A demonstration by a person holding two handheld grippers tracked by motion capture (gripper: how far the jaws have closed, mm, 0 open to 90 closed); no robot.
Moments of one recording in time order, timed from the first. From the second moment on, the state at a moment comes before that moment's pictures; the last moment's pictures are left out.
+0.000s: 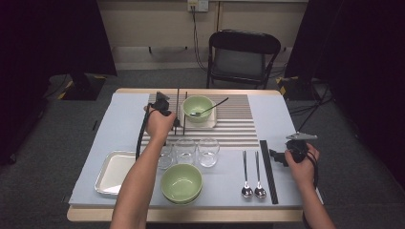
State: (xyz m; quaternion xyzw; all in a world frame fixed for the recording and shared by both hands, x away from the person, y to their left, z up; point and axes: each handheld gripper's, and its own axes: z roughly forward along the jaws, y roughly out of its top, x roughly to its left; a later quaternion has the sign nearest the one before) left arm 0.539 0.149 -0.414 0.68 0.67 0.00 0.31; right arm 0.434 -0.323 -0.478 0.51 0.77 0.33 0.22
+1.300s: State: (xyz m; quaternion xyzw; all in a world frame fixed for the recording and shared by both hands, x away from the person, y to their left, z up) left arm 0.551 0.143 -0.425 0.67 0.69 0.00 0.28; right arm 0.434 -0.323 -0.478 0.51 0.77 0.33 0.22
